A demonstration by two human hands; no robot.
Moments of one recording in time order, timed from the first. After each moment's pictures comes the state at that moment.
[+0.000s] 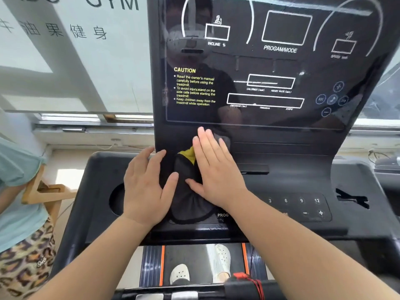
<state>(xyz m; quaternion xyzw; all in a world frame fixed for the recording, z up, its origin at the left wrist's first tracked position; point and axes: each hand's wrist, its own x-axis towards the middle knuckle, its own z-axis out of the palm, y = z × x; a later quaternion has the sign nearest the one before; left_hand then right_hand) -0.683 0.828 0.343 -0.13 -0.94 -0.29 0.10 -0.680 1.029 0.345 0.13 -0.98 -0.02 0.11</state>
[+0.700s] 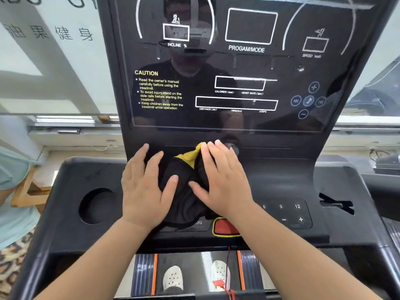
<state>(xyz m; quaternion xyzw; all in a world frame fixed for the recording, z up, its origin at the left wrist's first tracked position) -0.679 0.896 0.340 -0.12 -0.95 -0.28 0.12 -0.655 1.099 0.339 0.07 -0.98 0.05 0.18</state>
